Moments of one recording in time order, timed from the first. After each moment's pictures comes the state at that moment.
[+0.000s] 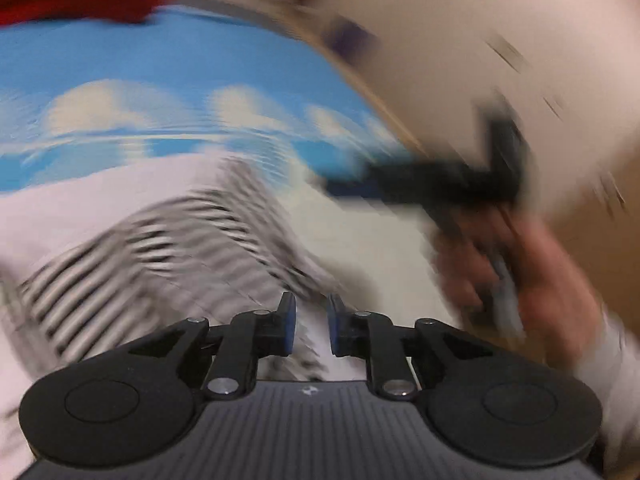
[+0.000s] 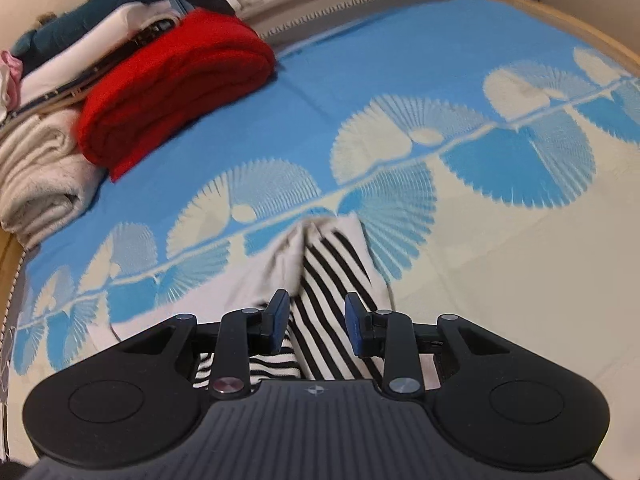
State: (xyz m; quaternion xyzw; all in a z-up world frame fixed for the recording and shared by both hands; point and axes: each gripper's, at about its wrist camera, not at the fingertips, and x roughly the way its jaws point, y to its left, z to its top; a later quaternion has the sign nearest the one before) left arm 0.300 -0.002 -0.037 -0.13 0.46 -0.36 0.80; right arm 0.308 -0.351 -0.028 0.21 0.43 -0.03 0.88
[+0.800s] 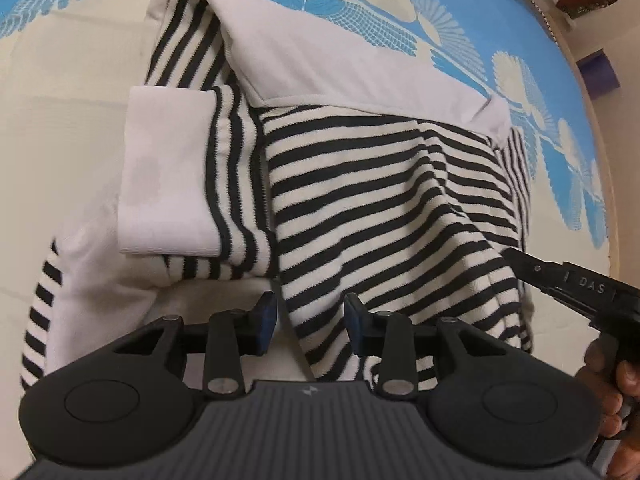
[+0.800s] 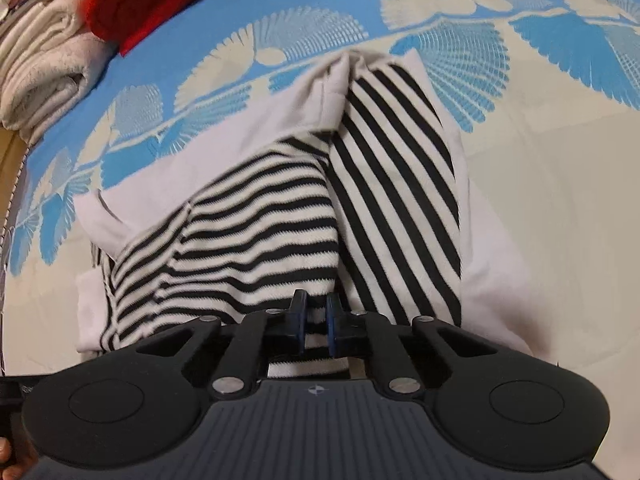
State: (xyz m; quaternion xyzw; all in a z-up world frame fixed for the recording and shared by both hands) left arm 0.324 0.046 -0.127 -0.18 0.64 -0.09 0.74; right arm 0.311 -0.293 -0.104 0.18 0.55 0.04 0.81
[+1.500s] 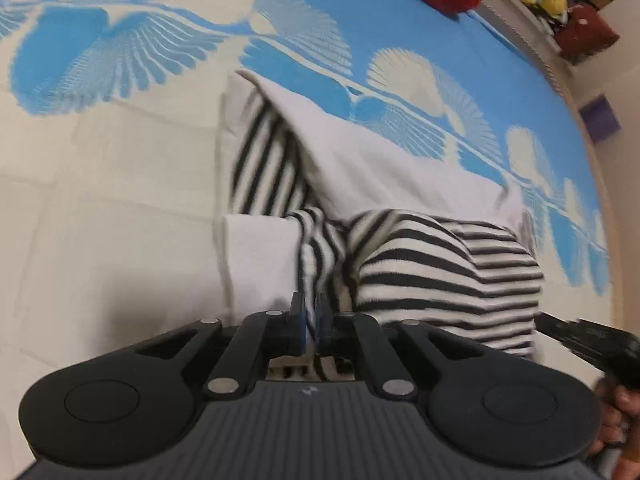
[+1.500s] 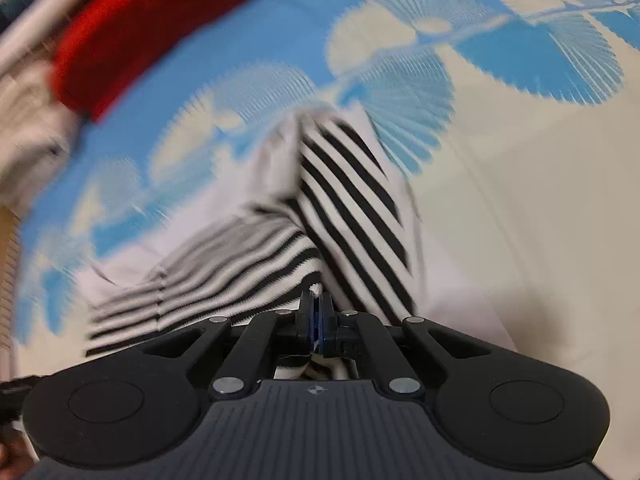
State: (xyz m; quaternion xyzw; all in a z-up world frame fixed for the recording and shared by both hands) left arm 0.344 0.121 -0.088 -0.19 0.58 -0.06 0.79; right arm 0.322 -0.327 -0.090 0.22 0.53 -0.03 0.82
